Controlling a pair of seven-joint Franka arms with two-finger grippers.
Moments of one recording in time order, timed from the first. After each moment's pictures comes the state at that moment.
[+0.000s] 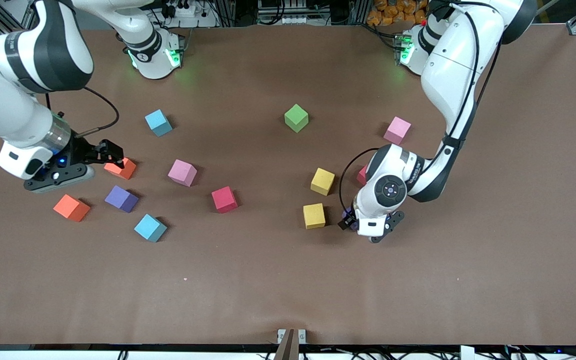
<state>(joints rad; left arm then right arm) -0.32 0.79 -0.18 -1.53 0.07 2.27 -1.21 0.14 0.06 -0.02 -1.86 0.05 1.93 -0.19</state>
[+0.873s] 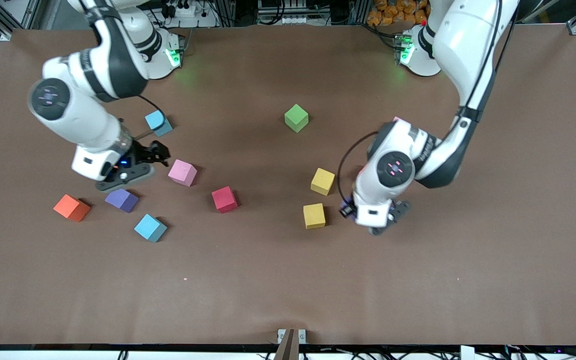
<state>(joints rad) -0.32 0.62 -0.28 -1.49 0.07 2.04 -1.22 0.31 0.12 -0.02 -1.99 0.05 2.11 -0.10</state>
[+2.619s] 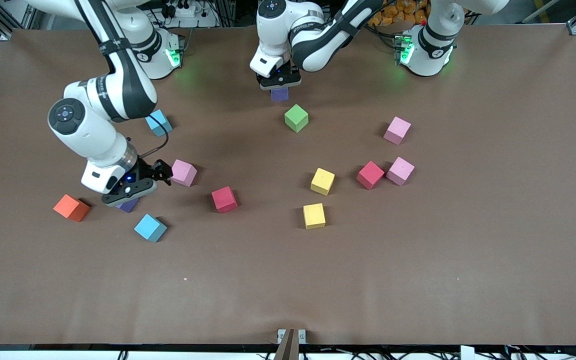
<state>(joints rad) -0.63 0.46 -0.65 -2.03 0.31 2.39 -1.54 0.25 0.17 -0.03 -2.08 0.05 2.37 -0.18</state>
